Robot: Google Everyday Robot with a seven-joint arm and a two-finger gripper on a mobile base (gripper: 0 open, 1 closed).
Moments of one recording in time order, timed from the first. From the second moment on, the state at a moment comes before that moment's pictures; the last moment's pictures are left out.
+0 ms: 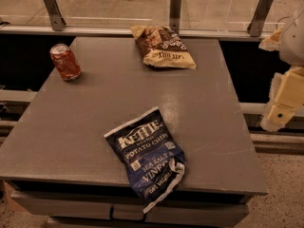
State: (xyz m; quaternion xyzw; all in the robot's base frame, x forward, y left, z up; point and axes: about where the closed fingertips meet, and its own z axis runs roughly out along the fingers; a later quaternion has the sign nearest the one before) arm 0.438 -0.216 0.977 -0.60 0.78 -0.04 0.16
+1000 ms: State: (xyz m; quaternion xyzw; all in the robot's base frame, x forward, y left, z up) arm 0.566 -0.166 0.954 -0.60 0.76 0.01 0.25
